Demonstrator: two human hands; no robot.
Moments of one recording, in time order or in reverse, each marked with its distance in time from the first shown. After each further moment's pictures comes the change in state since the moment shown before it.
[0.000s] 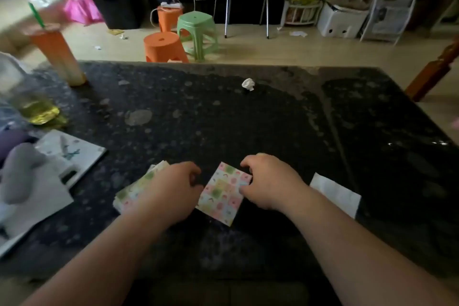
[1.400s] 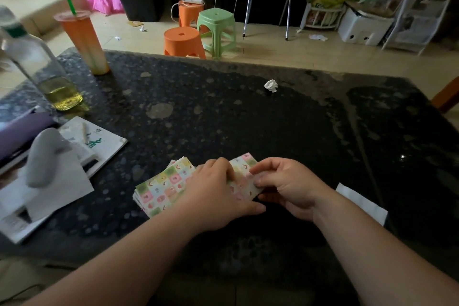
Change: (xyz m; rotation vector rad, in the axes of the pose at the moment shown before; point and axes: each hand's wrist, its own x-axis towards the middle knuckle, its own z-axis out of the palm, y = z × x) left_hand -0.014 0.010 0.000 -0.118 -0.107 0.141; right_hand 0.011 -0.001 0.012 1.127 -0.206 0.133
